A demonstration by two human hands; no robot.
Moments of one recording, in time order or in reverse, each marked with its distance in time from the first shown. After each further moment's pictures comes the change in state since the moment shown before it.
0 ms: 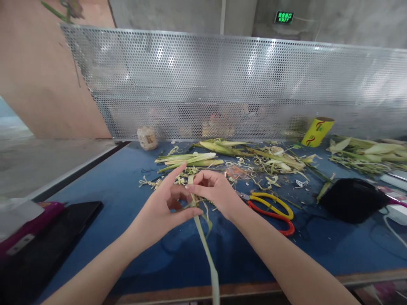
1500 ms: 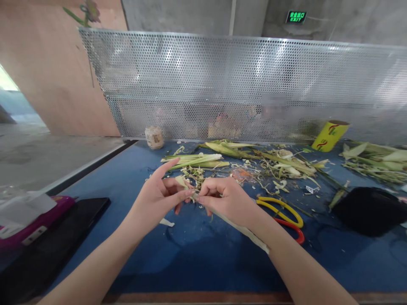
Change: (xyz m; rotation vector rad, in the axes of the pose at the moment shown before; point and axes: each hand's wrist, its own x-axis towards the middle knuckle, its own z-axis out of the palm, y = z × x) left_hand 0.007 0.007 -0.012 -0.353 0.162 -0.076; right_hand -0.014 -0.027 -0.004 -0.635 -0.146 -0.020
